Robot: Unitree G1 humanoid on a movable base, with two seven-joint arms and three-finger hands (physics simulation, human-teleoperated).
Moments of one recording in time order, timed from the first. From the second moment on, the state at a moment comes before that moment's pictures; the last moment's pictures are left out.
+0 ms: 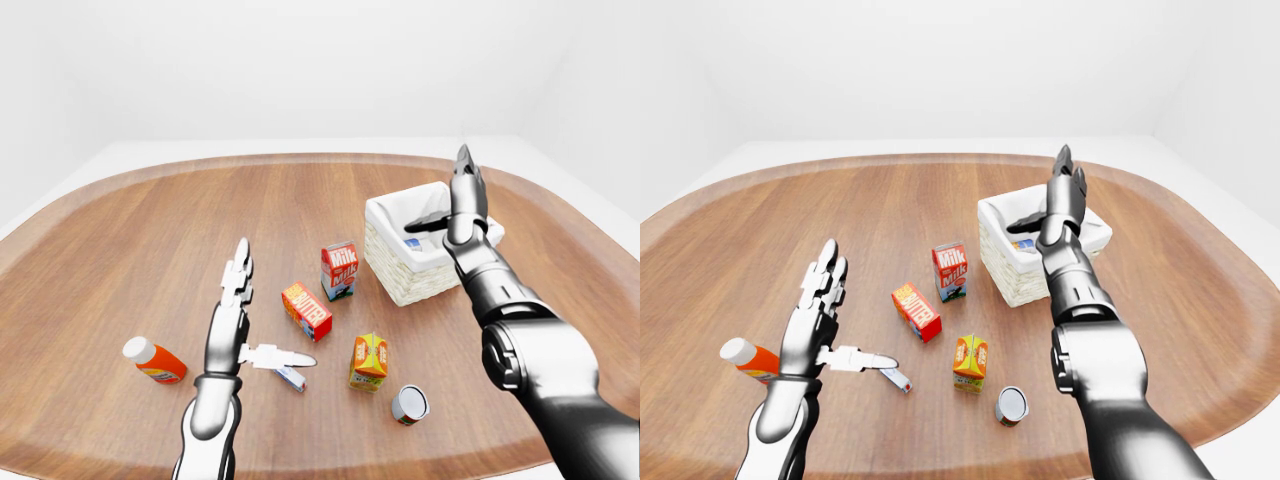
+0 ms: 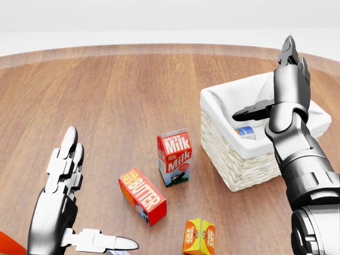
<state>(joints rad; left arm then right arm) 0.22 0.01 -0.06 -0.37 0.13 -0.09 -0.07 -1.05 -0.34 -0.08 1.24 -0.51 -0.09 -0.40</state>
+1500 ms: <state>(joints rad) 0.22 0.01 -0.07 -0.38 0.13 -0.09 -0.07 -0.32 -0.16 -0.15 -0.26 -0.15 -0.09 -0.02</state>
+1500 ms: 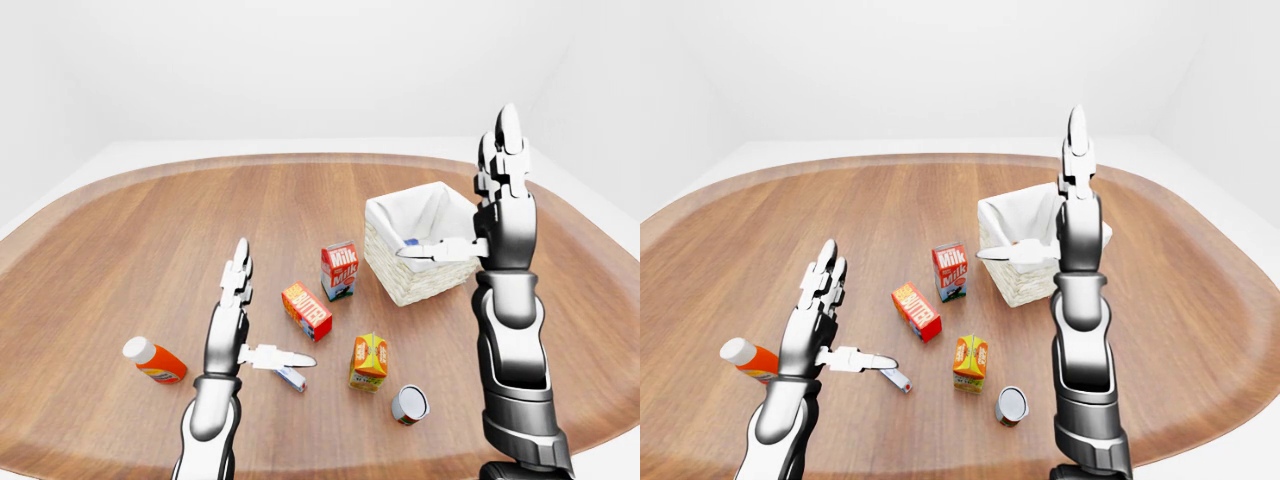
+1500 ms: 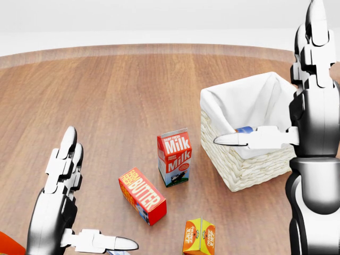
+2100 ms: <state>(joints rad) 0.22 0.01 -0.06 -0.37 0.13 -0.09 -0.07 -0.03 -0.07 -0.15 -0.50 -0.11 -0.09 0.09</state>
